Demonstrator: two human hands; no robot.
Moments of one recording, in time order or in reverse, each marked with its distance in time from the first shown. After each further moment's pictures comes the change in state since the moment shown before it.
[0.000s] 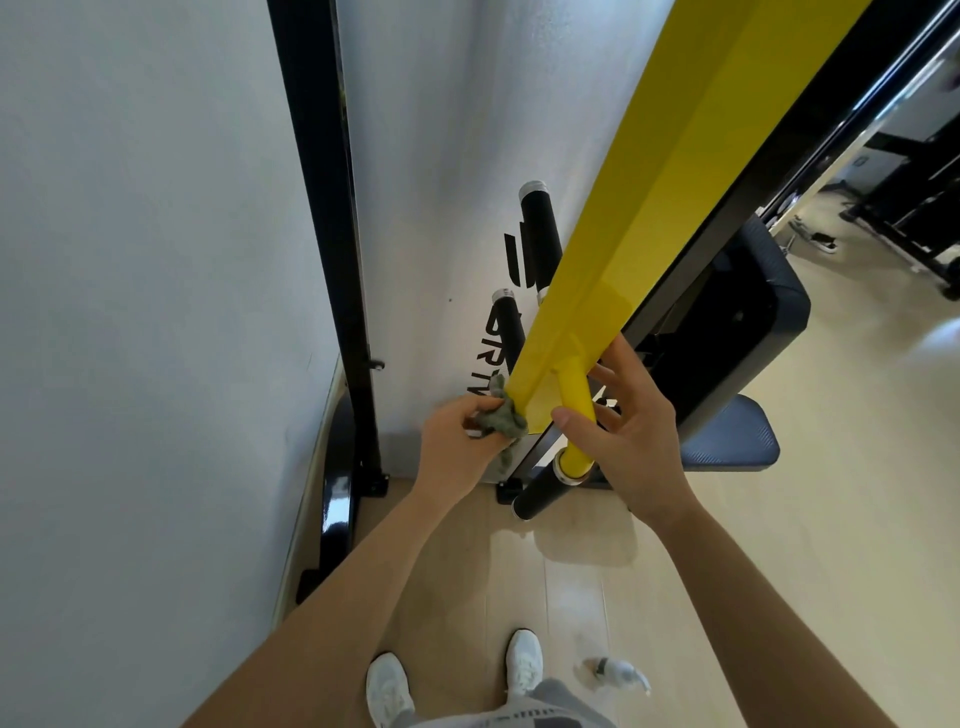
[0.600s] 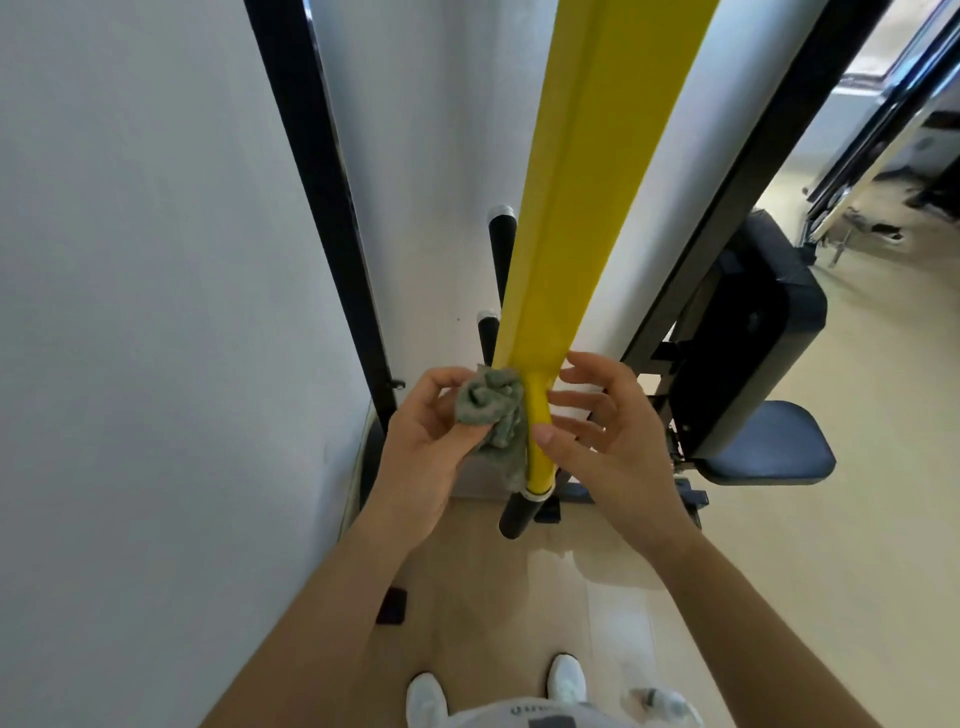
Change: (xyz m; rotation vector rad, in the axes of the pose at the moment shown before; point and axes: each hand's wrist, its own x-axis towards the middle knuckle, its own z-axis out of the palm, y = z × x) left_hand -0.039 0.085 -0.041 -0.610 -0.044 0.006; right_hand -0.014 -0.011 -0.007 0.251 -0.083 -0.087
